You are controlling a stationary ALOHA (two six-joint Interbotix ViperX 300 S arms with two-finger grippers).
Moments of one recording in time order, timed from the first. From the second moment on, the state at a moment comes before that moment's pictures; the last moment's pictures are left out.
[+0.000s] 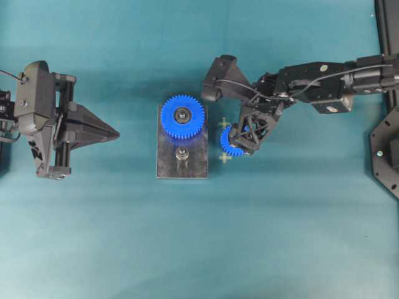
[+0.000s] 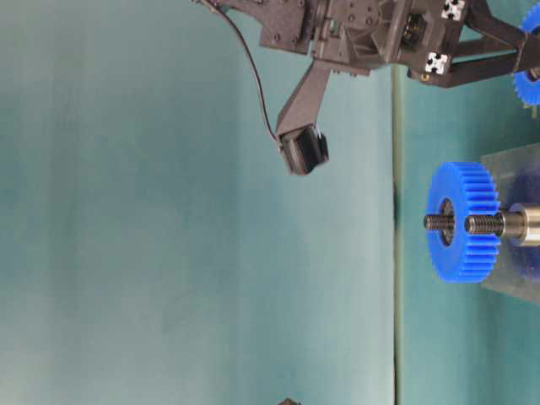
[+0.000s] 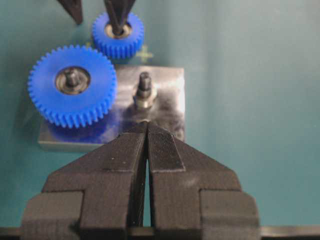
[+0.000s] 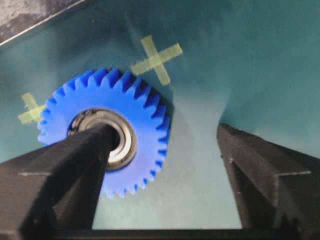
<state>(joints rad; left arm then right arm) -0.01 -0.55 0.98 0.01 0.03 -0.06 -0.20 0.14 0.60 0.13 0.59 0.14</state>
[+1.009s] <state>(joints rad) -0.01 -0.53 0.98 0.01 0.03 -0.07 -0.13 0.21 0.14 0.16 0.93 0.13</state>
